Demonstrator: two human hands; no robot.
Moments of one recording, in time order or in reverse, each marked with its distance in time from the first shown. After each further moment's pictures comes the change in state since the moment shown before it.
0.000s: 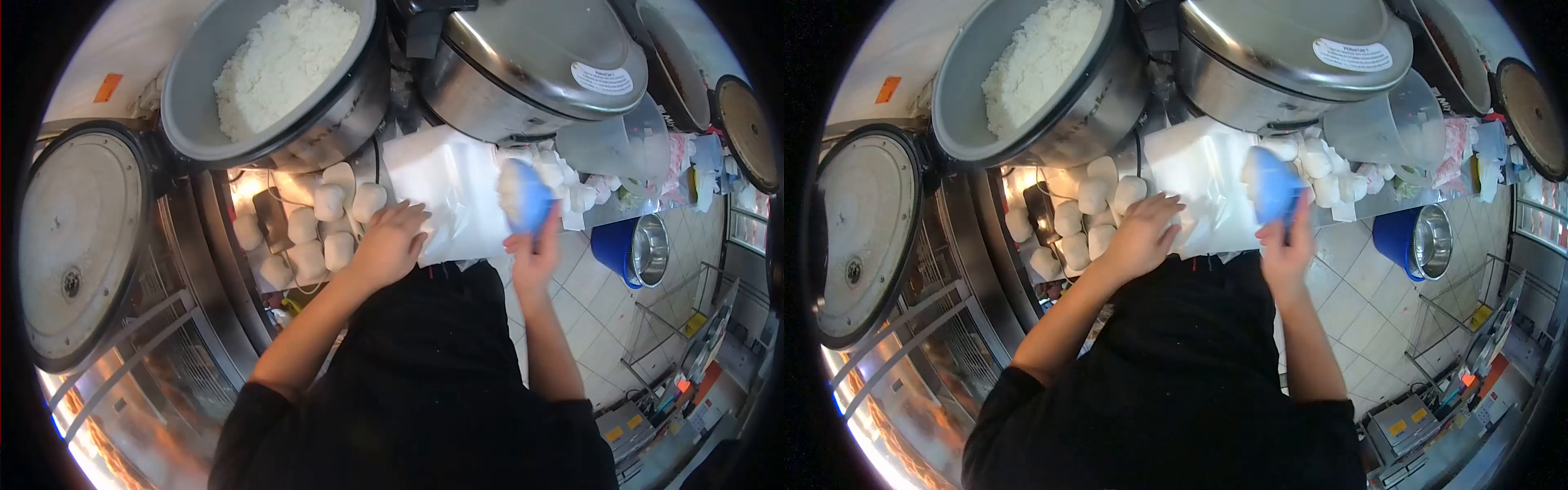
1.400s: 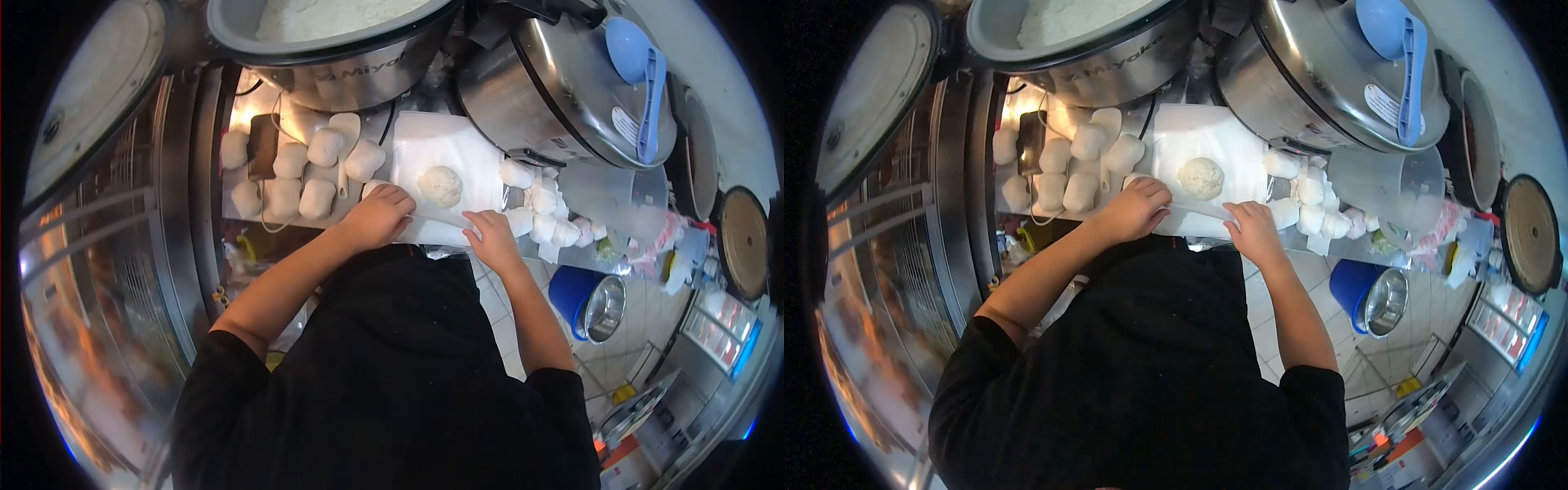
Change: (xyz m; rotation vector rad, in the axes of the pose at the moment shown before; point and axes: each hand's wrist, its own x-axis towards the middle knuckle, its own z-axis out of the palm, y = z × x) left_hand -0.004 -0.047 0.047 0.437 0.124 0.339; right_hand 0.034 0.106 0.001 -0.396 -0.981 -0.356
